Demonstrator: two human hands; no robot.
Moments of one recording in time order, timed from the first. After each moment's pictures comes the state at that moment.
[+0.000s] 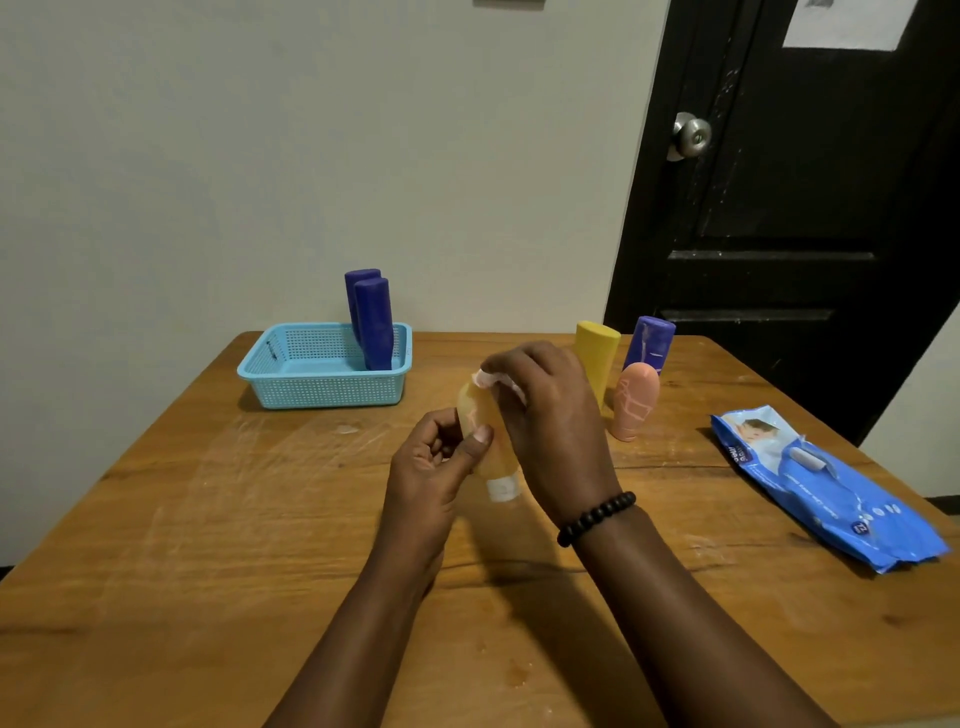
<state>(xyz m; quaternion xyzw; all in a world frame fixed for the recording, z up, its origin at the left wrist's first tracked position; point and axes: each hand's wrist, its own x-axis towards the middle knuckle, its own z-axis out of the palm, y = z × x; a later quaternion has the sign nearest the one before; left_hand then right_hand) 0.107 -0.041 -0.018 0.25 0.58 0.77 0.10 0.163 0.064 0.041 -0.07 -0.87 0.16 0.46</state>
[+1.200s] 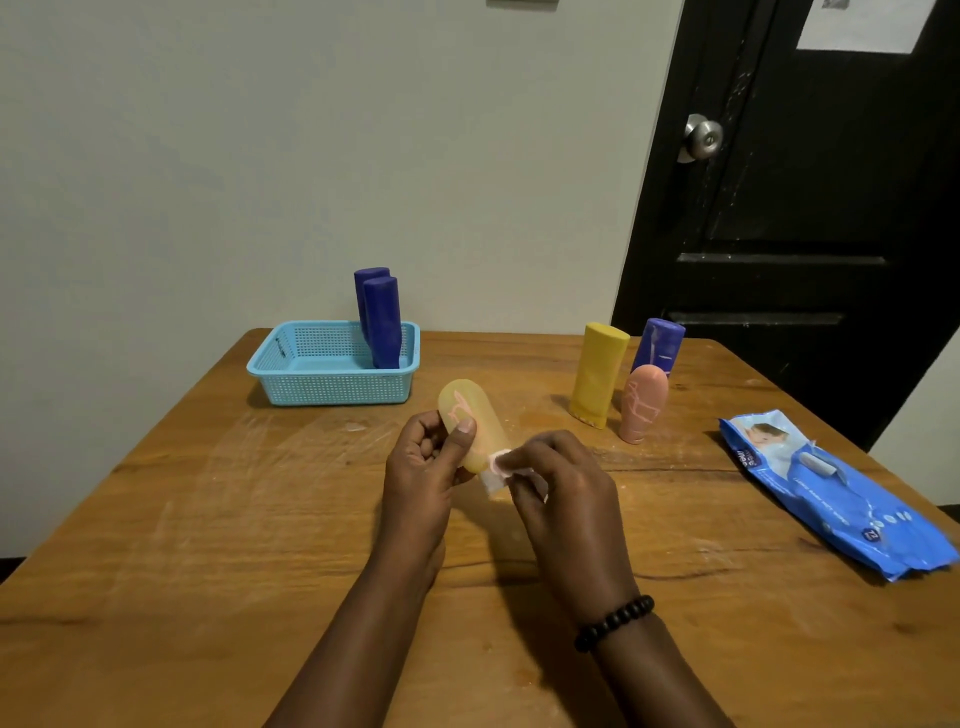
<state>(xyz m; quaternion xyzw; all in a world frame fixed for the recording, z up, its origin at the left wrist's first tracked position) 0.099 -0.038 -0.022 0.15 0.57 0.80 0.11 0.198 0.049 -0.009 -0.11 -0.87 0.27 0.40</state>
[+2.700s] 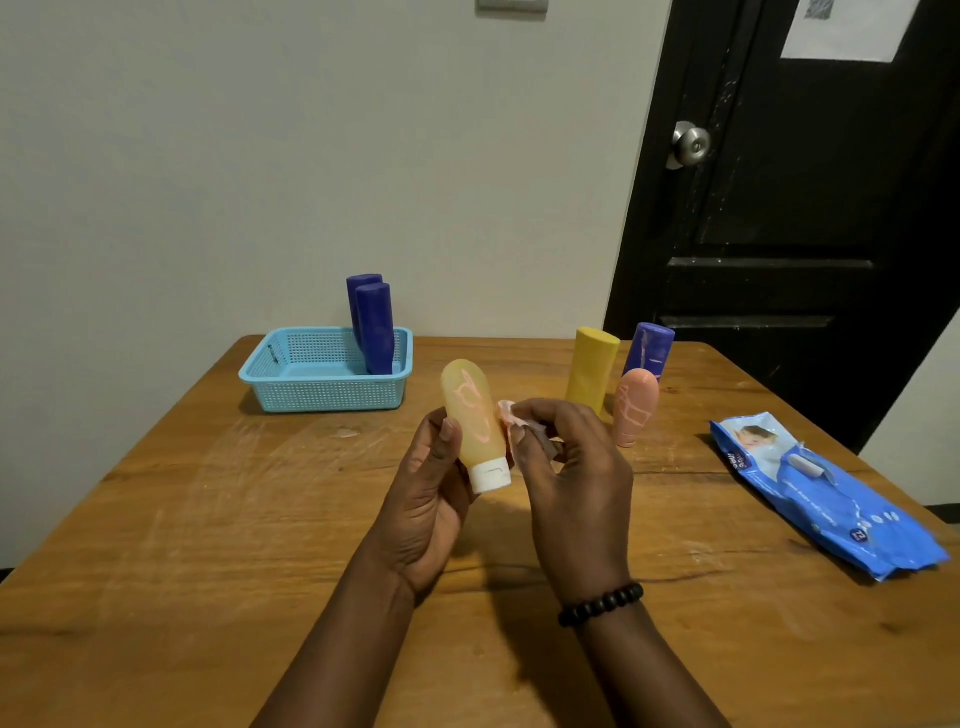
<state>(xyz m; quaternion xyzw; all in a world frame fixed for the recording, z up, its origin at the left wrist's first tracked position) 0.109 -0.045 -0.009 0.21 0.31 0.87 0.31 0.197 0.042 0.018 -0.14 -0.78 0.36 0.50</state>
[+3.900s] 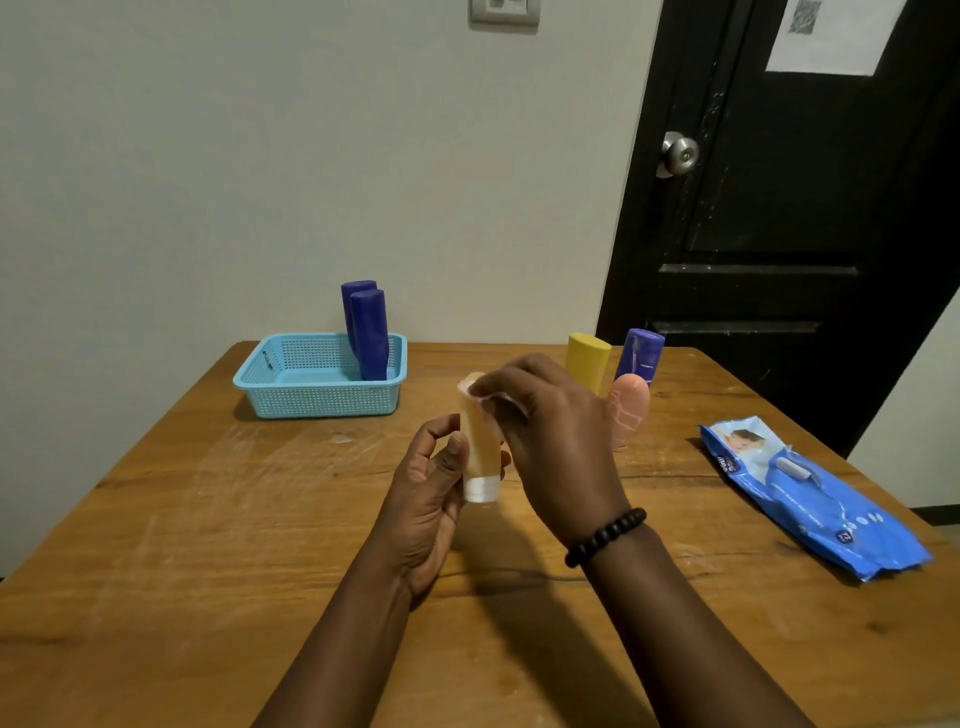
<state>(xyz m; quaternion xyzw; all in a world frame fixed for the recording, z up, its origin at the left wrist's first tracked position) 0.110 -0.043 -0.009 0.20 0.40 0.85 0.28 0.186 0.052 0.061 -0.05 -0.88 0.22 0.41</state>
